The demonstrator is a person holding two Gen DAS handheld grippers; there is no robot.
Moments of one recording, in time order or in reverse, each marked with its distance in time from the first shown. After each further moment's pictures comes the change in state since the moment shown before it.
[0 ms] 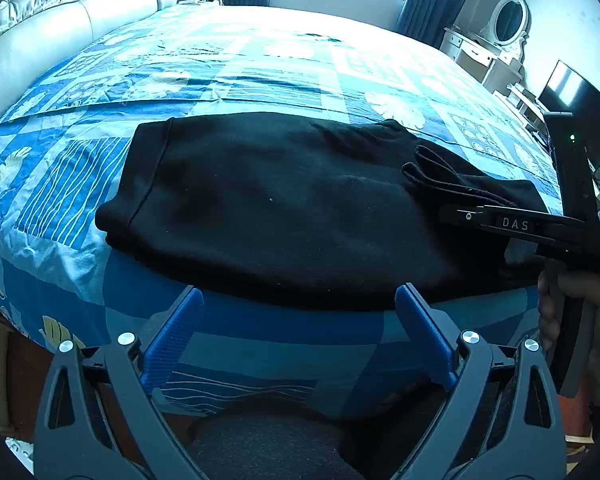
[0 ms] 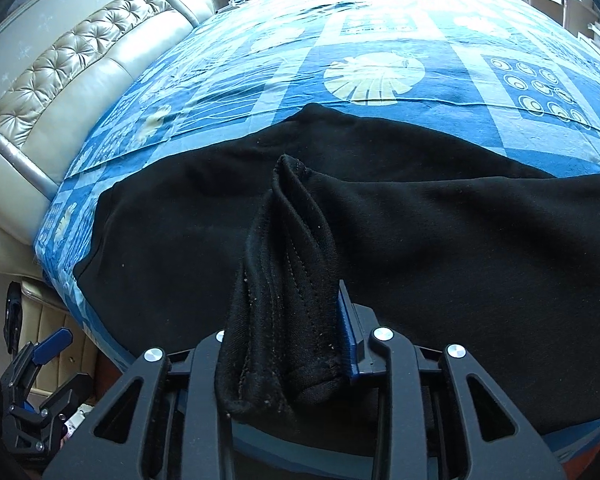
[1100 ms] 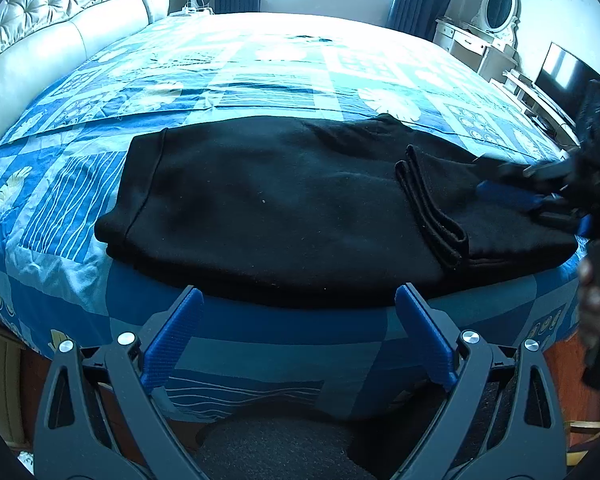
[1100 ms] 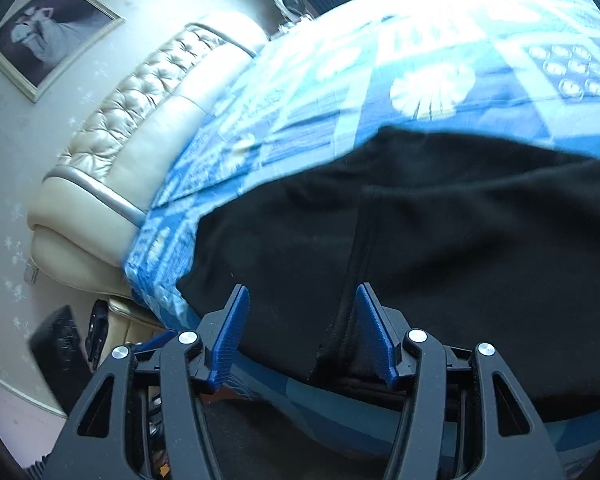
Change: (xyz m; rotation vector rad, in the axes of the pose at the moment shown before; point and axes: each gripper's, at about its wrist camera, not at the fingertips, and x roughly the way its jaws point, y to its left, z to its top) left arm 0.001 -0.008 -0.003 0.069 -0.015 0.031; right arm -0.051 -0.017 -0.001 0.073 -0.124 0.354
